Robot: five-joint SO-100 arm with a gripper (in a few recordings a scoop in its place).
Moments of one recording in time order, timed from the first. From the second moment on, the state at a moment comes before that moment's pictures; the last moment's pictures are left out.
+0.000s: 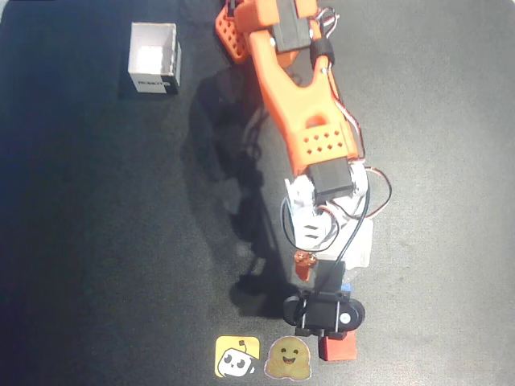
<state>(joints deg) -14.7 61.0 58.5 71.5 115.8</state>
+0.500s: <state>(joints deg) -17.3 51.0 46.3 73.7 114.8</state>
